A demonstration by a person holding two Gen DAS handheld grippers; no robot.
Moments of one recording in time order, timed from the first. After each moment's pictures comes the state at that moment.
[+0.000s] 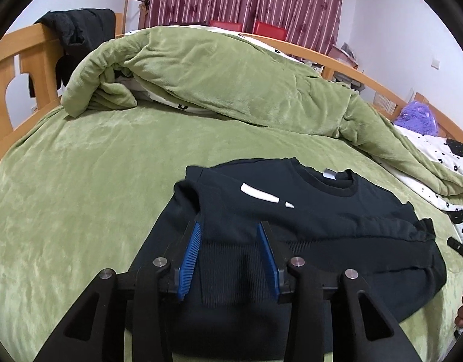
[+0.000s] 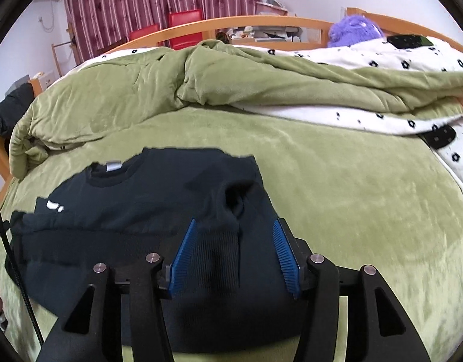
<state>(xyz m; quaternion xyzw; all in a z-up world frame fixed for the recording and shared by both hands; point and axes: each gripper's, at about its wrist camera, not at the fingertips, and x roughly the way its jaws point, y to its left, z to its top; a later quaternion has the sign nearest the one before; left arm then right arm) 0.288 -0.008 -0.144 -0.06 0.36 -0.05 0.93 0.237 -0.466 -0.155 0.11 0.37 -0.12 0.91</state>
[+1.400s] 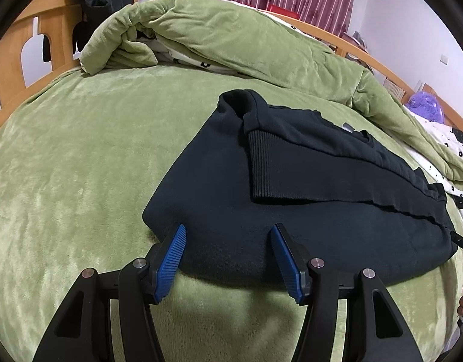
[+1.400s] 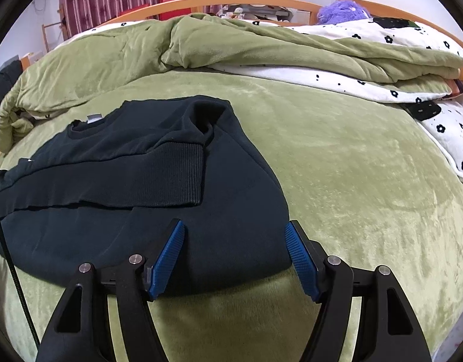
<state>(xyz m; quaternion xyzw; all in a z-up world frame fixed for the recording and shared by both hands) 0.252 0.025 -0.208 -0.06 0.40 -0.04 0.91 0.202 -0.467 -0.208 0.08 0.41 -0.15 0.89</state>
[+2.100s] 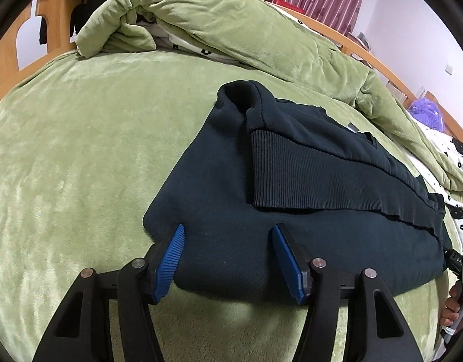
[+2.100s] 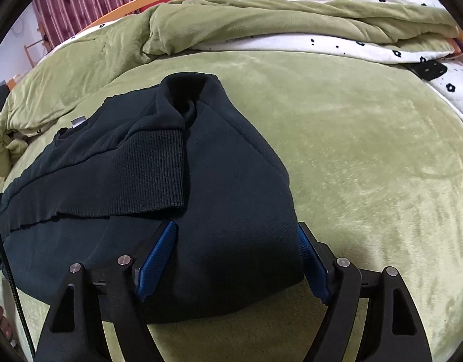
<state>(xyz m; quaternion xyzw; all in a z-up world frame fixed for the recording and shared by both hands) 0.271 0.028 -0.221 -0.09 0.42 -0.05 0.90 0.219 -0.486 -0.244 0.16 0.43 -0.14 0.88</state>
